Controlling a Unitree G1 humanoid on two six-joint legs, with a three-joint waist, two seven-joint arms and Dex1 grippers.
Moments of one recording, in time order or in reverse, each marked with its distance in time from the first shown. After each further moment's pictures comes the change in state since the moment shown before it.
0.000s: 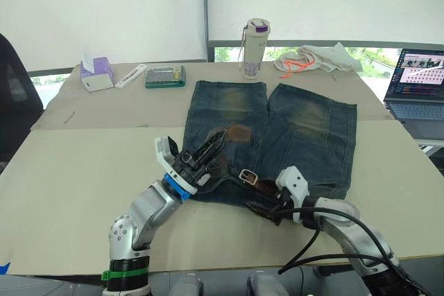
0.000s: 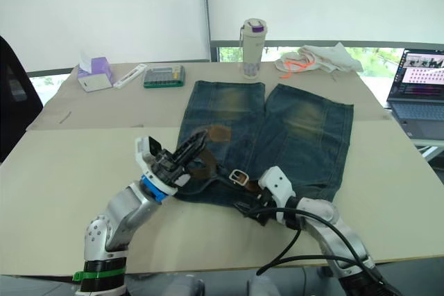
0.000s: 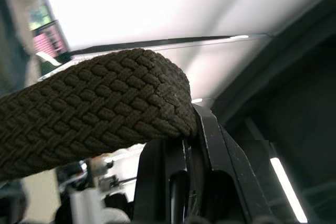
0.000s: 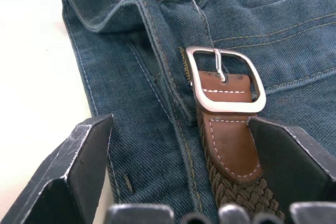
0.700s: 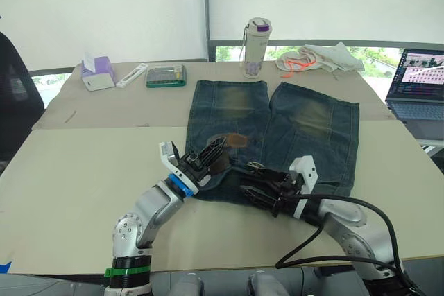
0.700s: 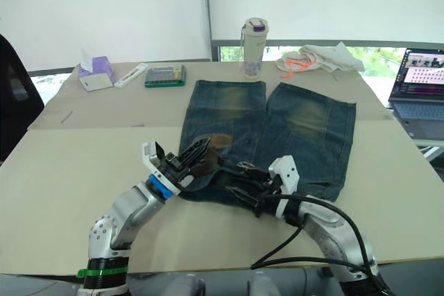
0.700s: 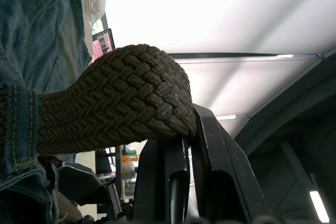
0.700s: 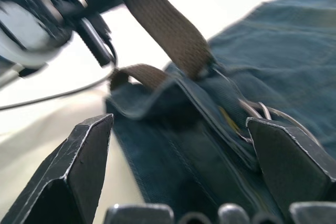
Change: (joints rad) left arm 0.034 0.058 -0.045 0.122 0.056 -0.031 0.116; right arm 0.032 0.085 -0.118 -0.112 0.286 0.037 -0.057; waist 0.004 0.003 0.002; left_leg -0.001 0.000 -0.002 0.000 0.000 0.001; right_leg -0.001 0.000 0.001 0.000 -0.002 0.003
